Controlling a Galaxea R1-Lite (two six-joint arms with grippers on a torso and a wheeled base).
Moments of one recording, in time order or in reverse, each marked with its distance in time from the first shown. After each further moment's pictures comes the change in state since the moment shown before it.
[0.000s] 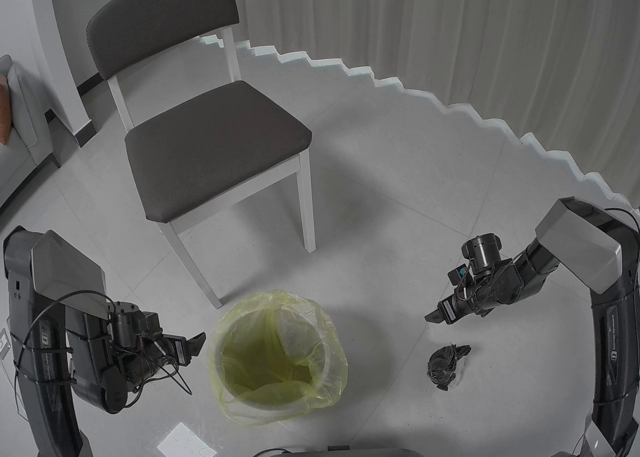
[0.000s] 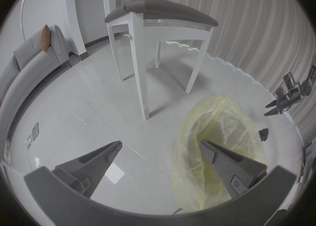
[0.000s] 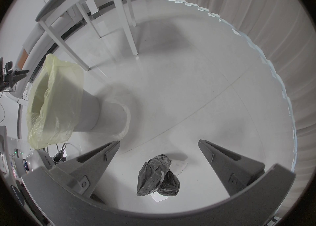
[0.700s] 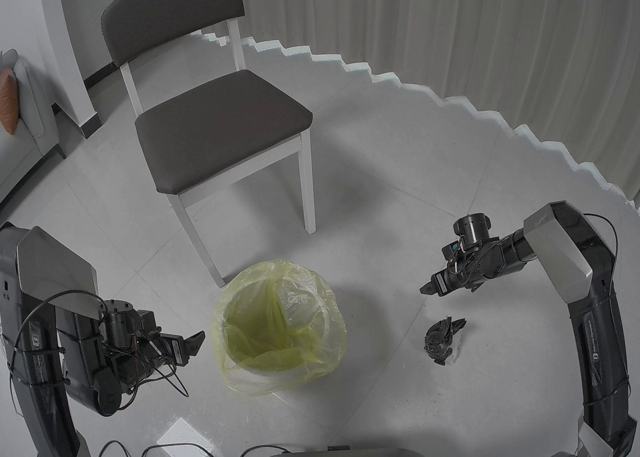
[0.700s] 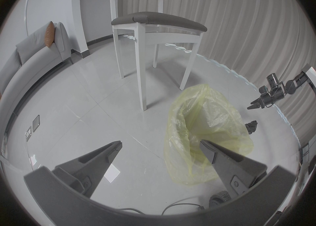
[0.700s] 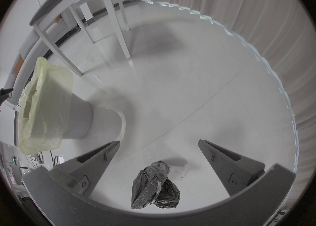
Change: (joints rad) left arm -0.010 -0.071 0.050 0.001 -0.020 -0.025; right arm -0.039 0.191 -0.471 0.223 -0.002 0.019
